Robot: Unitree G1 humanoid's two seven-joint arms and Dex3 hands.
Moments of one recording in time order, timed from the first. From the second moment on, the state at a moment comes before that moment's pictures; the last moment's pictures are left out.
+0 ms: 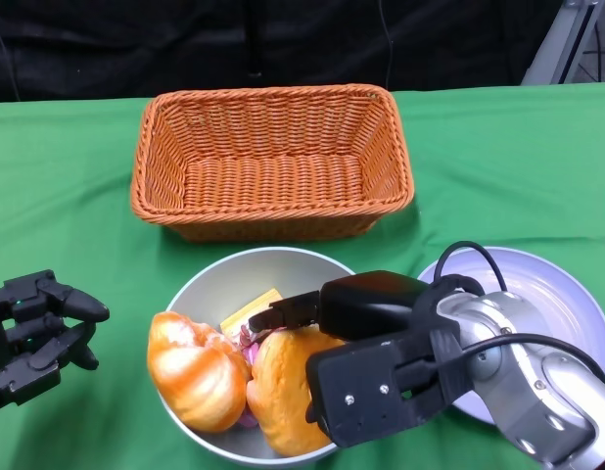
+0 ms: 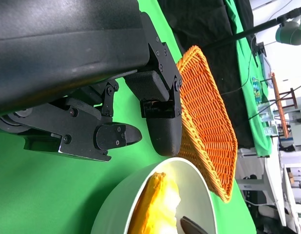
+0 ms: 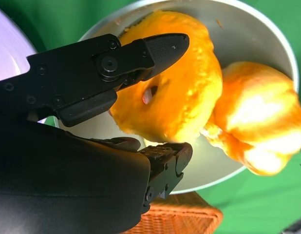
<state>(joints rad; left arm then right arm) -0.08 0.28 0.26 0.45 -0.21 -0.37 -0.49 -0.48 -0.20 0.61 0.01 -0.59 0.16 0.62</state>
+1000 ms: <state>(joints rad) -0.08 0.29 0.25 0.47 -0.21 -0.39 -0.50 -0.45 -0.14 0.66 0.18 -0.71 -0.04 0.20</state>
